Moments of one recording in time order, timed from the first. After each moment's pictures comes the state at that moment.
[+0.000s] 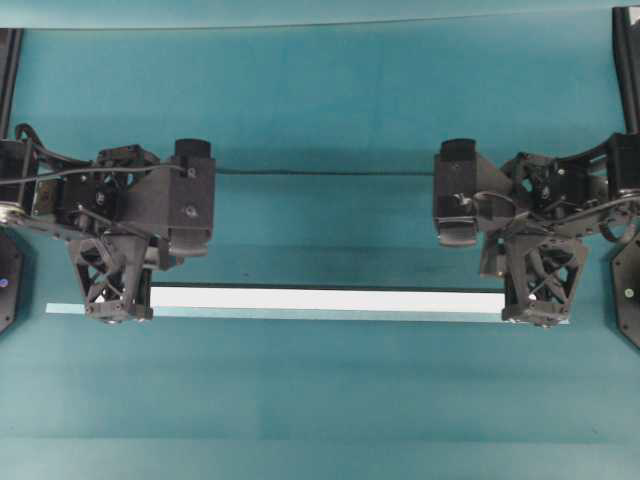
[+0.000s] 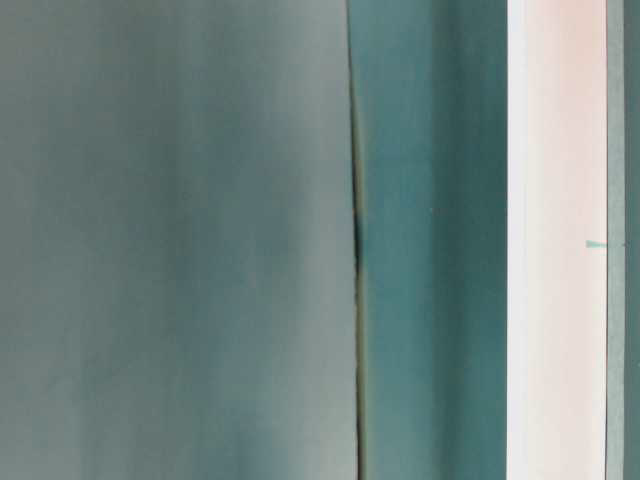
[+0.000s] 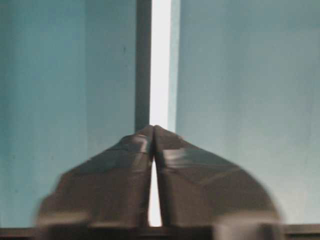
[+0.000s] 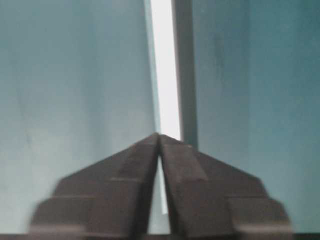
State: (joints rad) left arm 0.00 -0.34 0.52 0.02 0.97 -0.06; right arm -0.06 -0.34 0.56 0.14 1.07 -0.01
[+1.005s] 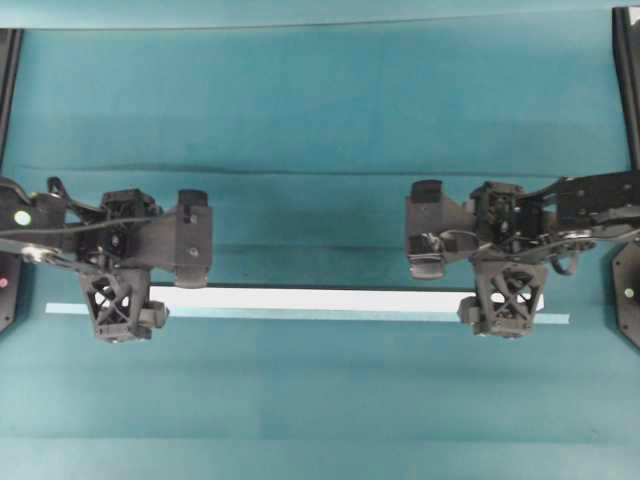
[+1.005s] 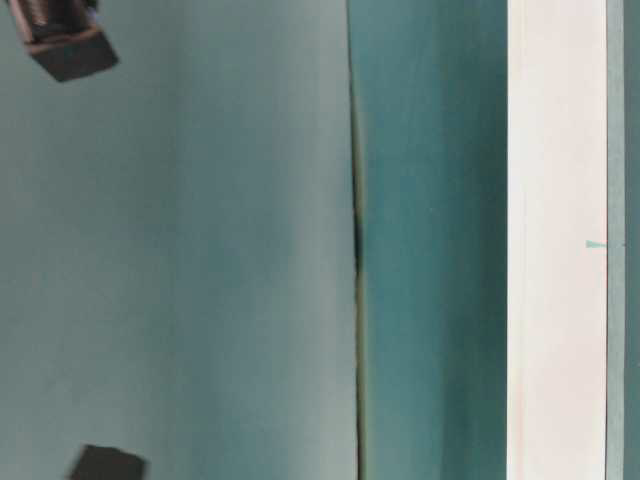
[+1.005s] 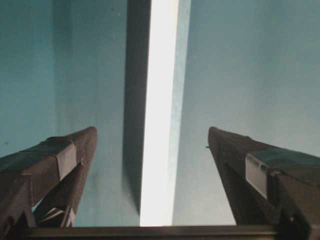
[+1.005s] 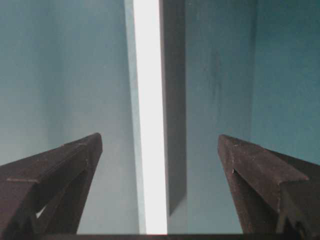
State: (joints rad) left arm -0.02 -0.25 0.79 0.02 0.70 -0.08; right arm -0.03 -0.20 0.69 0.10 0.82 -0.03
